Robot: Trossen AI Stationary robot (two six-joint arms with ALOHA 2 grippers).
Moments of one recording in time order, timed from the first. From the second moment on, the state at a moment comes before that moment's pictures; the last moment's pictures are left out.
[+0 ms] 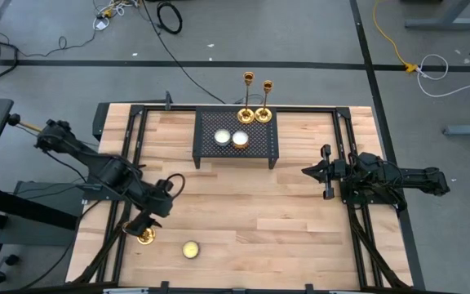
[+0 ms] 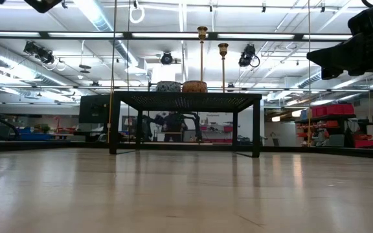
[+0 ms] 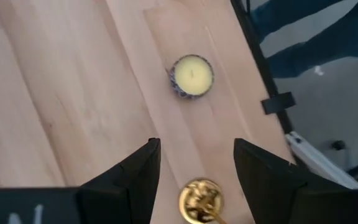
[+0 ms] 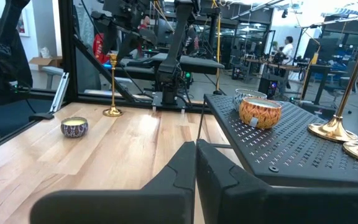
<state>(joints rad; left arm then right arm) -0.53 1.14 1.11 -1.01 0.11 -0.21 -0.04 0.00 0.02 0.01 -0.03 -0.11</state>
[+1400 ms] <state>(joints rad) -0.80 1.13 1.28 -1.25 0.12 -0.15 -0.04 0.00 0.02 0.01 -0.03 -0.11</state>
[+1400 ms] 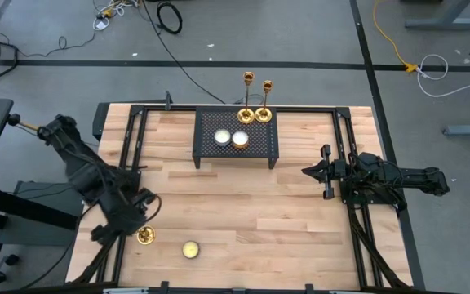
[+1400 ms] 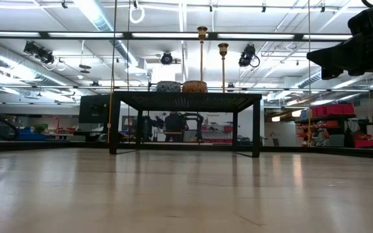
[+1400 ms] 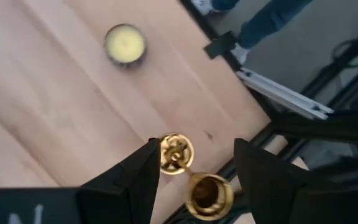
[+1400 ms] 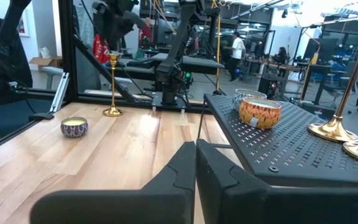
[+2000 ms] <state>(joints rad) -0.95 1.13 1.28 -1.34 0.01 -0.18 -0.04 0.00 0.02 0.01 -0.03 -0.11</state>
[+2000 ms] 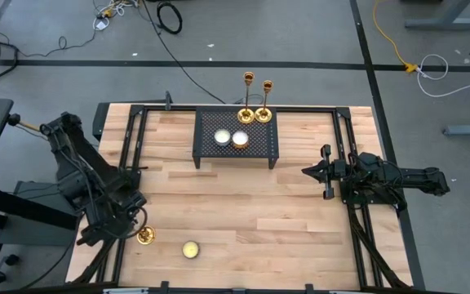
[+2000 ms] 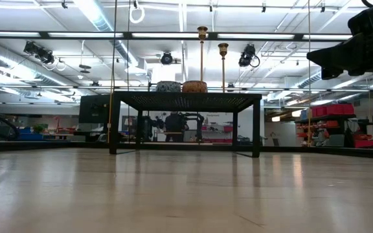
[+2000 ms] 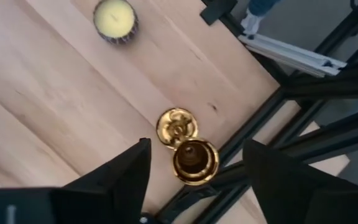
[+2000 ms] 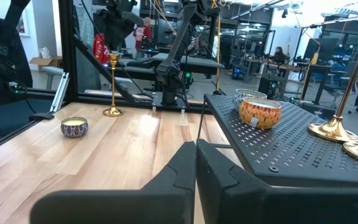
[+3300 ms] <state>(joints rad) -0.95 1.13 1.15 -1.28 0.07 -0.25 -0.04 0.00 0.02 0.01 -0.03 -0.11</state>
